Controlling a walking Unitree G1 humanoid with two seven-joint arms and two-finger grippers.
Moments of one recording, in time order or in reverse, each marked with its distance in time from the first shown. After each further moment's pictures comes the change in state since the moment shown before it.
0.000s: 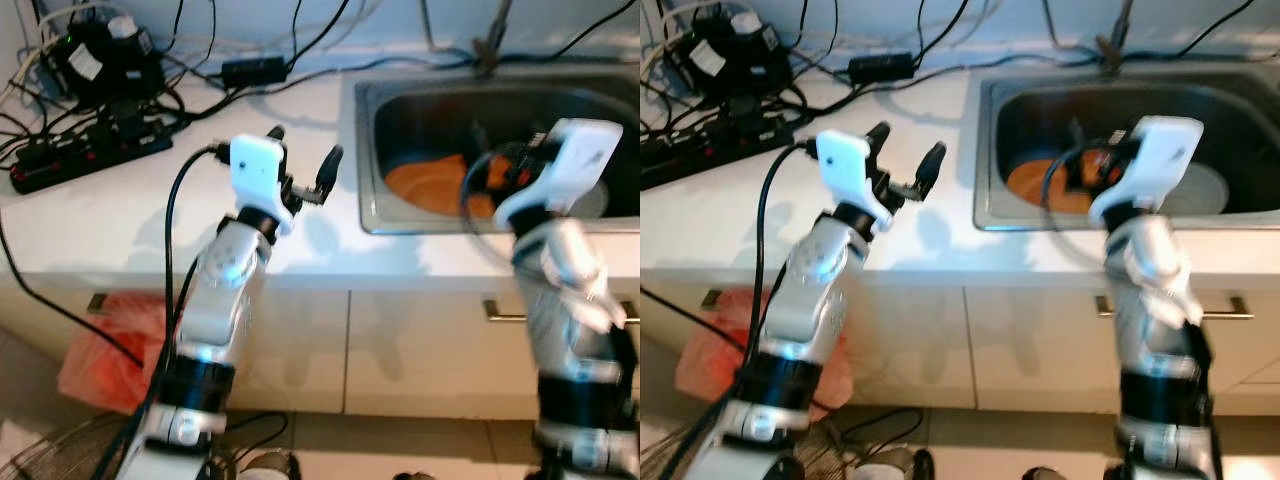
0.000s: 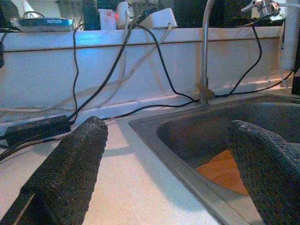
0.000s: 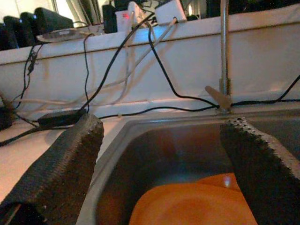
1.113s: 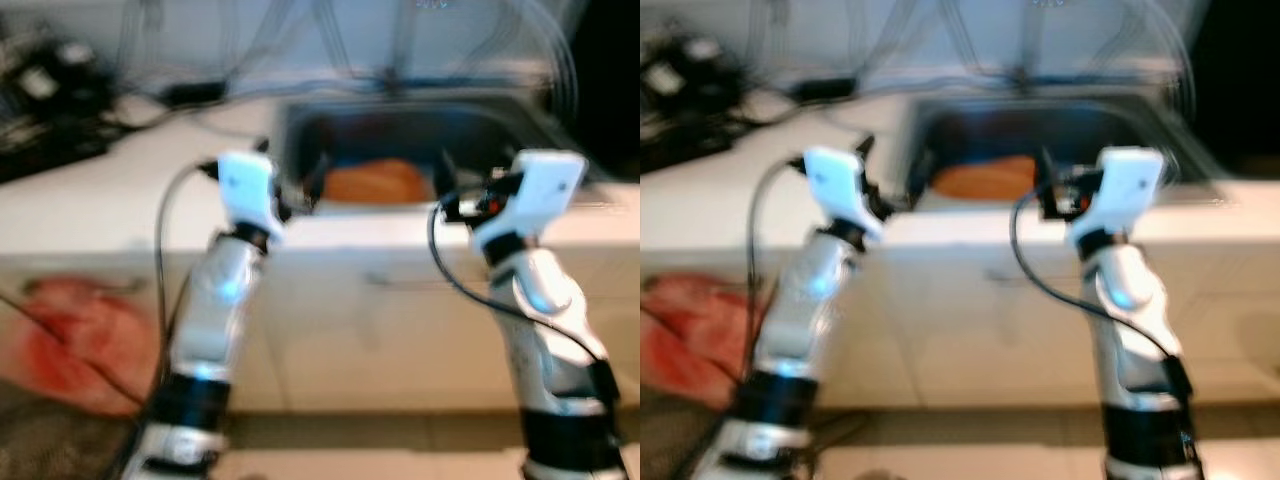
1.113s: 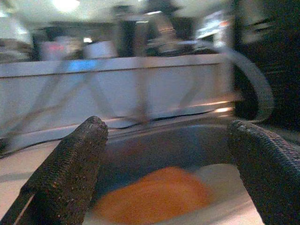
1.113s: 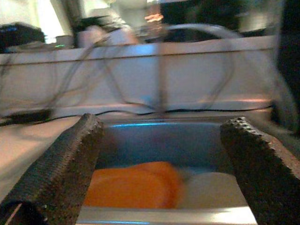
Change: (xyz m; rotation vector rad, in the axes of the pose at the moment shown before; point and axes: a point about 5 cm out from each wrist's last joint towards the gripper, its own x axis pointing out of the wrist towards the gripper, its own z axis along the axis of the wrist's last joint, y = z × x) left arm -0.007 -0.014 -0.004 -0.024 -0.012 0.001; right arm -0.016 0.011 -0.010 -0.044 0.036 -0.028
